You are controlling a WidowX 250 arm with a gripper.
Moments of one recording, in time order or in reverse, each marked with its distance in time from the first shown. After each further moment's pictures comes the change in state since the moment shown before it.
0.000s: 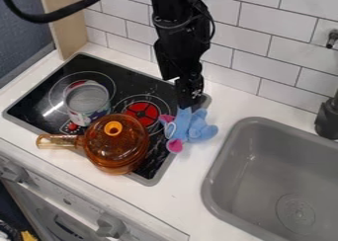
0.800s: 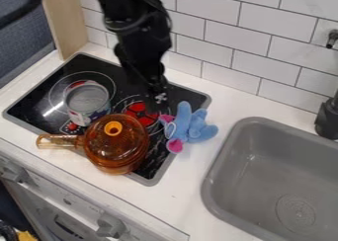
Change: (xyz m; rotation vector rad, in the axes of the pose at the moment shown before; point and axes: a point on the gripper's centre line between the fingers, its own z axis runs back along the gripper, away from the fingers) arm -0.047 -0.008 0.031 0.001 -0.046 0.079
